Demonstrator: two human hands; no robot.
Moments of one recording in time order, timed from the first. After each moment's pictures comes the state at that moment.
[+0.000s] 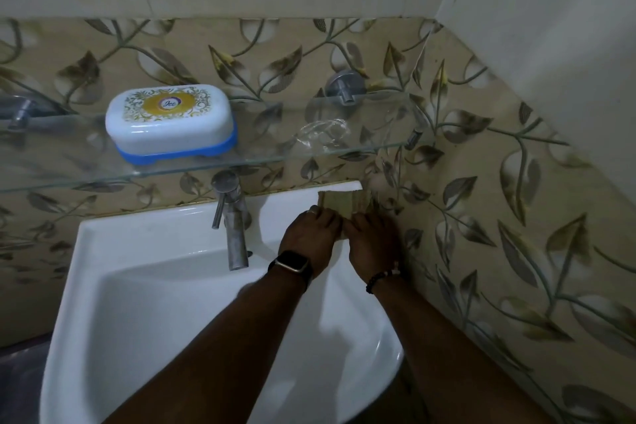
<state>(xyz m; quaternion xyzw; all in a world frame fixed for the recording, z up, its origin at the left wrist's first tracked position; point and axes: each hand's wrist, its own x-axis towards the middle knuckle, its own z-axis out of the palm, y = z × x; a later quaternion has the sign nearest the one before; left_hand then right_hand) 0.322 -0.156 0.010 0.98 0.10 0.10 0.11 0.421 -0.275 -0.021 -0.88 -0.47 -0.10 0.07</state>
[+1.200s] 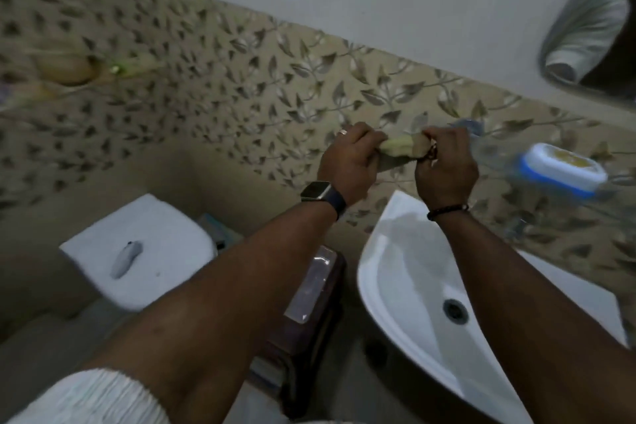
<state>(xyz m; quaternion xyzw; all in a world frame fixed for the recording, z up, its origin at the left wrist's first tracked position) -0.135 -0.051 0.192 0.78 0.36 0.51 0.04 0.041 -0.069 0.190 -0.59 -0.60 -0.27 0.46</state>
